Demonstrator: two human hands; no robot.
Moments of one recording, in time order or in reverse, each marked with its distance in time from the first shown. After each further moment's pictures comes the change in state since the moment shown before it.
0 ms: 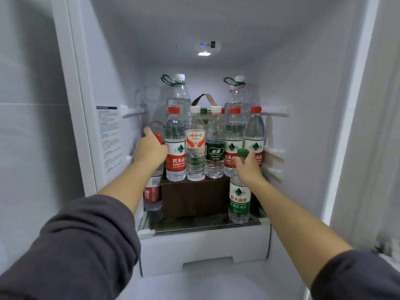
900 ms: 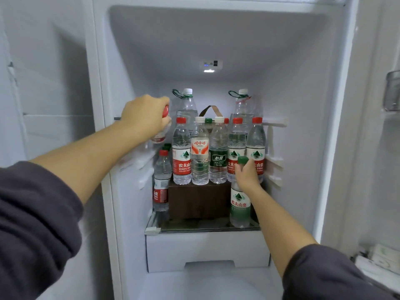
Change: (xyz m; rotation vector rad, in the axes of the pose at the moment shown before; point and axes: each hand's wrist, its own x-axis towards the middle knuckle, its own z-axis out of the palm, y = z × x) left_hand -0.042 0.071 -0.135 0.602 0.219 0.583; right_hand -0.005 0.000 0.002 -0.008 0.015 -0.035
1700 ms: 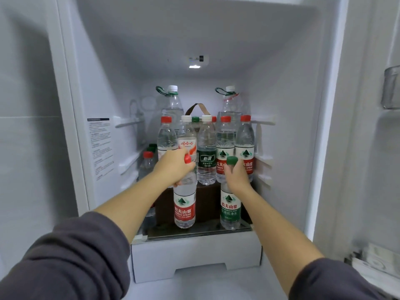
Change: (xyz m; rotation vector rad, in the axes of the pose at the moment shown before) left_hand -0.032 0.083 0.109 -0.690 -0.454 -0.166; right_hand 0.002 0.005 0.000 0.072 -0.034 -0.016
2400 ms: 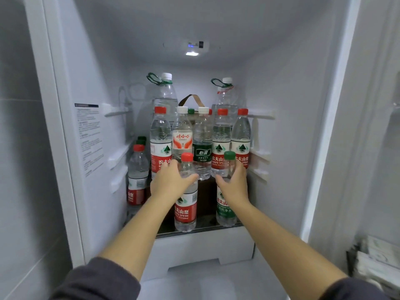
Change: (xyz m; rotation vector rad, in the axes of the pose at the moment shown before) left_hand 0.001 -0.041 0.063 0.002 0.089 -0.130; right_hand -0.036 0.023 0.008 -0.024 0.133 -0.066
